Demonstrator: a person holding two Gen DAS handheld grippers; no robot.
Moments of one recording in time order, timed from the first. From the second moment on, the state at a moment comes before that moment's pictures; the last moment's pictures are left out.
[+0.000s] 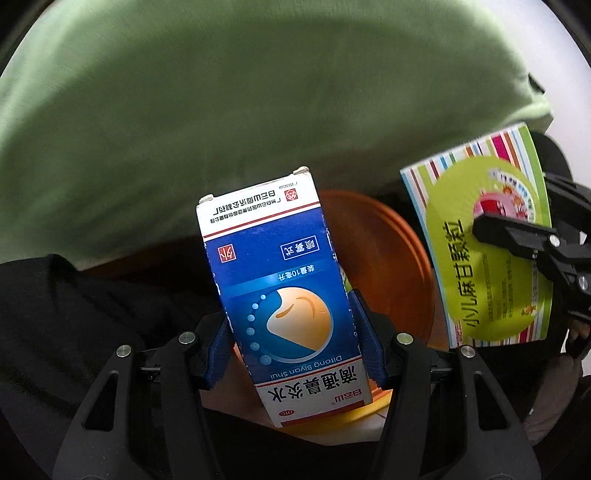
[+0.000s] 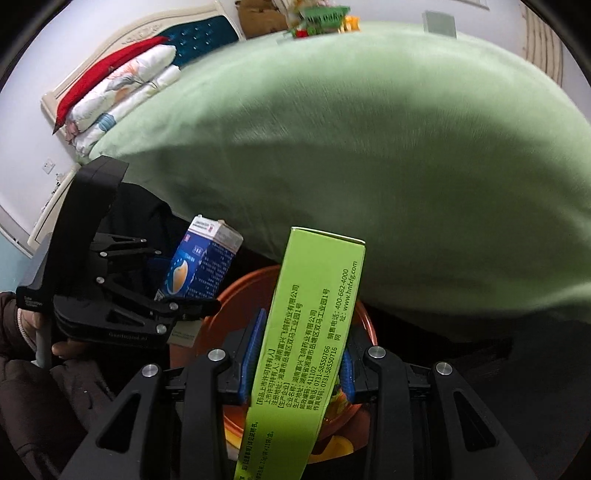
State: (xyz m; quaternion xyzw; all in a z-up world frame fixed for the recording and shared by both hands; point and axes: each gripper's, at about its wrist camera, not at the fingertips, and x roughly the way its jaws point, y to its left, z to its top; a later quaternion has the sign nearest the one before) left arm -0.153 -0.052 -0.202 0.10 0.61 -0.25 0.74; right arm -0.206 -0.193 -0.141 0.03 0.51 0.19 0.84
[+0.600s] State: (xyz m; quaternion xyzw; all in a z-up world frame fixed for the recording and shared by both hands) left arm -0.133 -0.074 -0.240 0.12 0.67 -0.24 0.70; right arm -0.186 -0.182 -0.168 0.03 0.56 0.19 0.81
